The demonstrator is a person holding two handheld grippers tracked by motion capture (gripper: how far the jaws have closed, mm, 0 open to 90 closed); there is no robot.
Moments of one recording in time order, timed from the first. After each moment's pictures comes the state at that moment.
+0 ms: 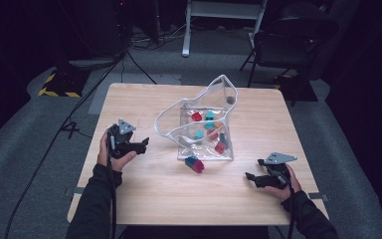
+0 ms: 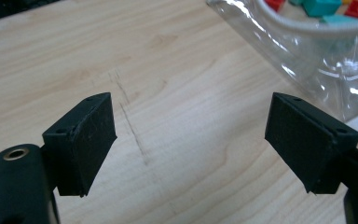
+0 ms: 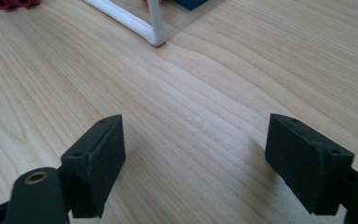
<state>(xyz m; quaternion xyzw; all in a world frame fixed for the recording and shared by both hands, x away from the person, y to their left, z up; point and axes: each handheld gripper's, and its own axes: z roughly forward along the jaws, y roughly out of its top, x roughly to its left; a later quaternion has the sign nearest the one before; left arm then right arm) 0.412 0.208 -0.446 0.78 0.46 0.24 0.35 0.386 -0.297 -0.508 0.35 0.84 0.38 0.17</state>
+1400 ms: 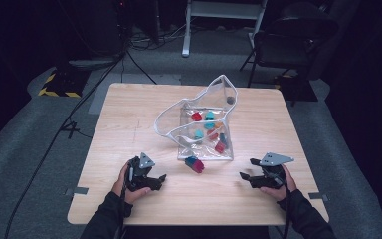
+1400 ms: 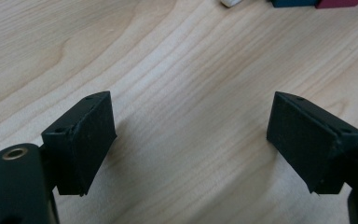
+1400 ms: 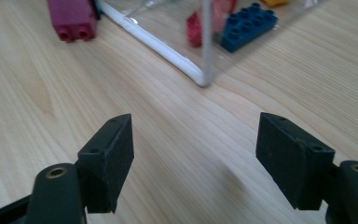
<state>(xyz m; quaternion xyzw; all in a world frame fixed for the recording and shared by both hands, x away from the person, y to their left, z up) 0.353 0.165 -0.506 0.84 0.40 0.16 0.33 0.376 -0.272 -0.493 0.30 0.85 0.41 0.17</state>
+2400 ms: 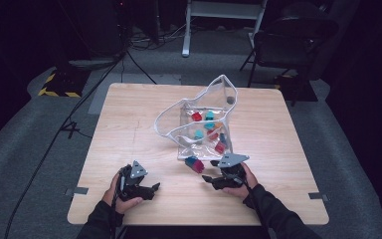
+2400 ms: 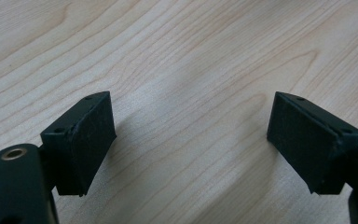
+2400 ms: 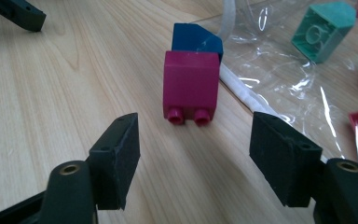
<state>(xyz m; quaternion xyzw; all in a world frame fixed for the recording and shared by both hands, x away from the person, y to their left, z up) 0.329 0.182 -0.507 0.84 0.40 0.15 0.34 0.382 -0.157 -0.500 0.22 0.87 0.42 0.13</state>
